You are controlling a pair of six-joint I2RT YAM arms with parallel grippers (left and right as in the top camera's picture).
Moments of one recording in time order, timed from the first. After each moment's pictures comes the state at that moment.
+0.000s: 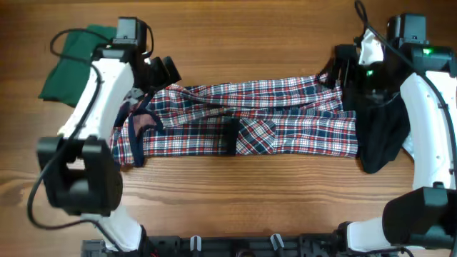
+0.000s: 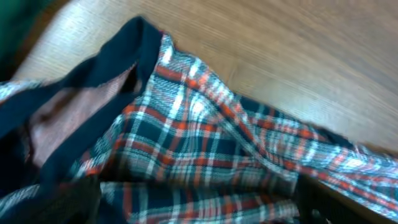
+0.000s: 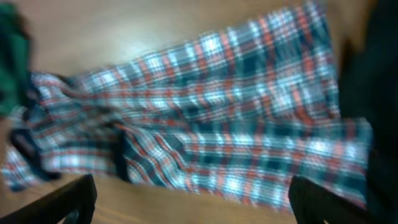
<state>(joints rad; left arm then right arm) -0.08 1.88 1.51 -0.92 0.11 -0.52 -0.11 1.64 1.56 -1.17 -0.41 0.09</state>
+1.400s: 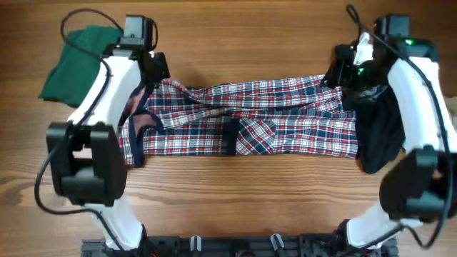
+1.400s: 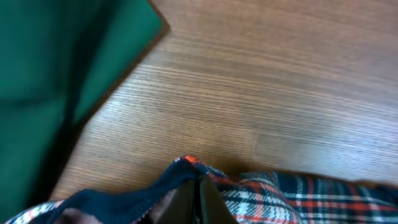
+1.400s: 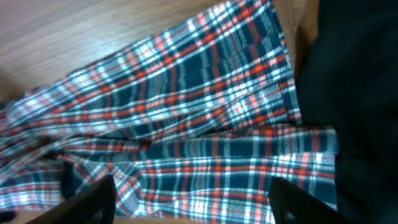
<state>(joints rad) -0.09 1.95 1.51 -0.72 -0.06 -0.30 -0.11 1.83 1.56 -1.10 -0.26 0.17</state>
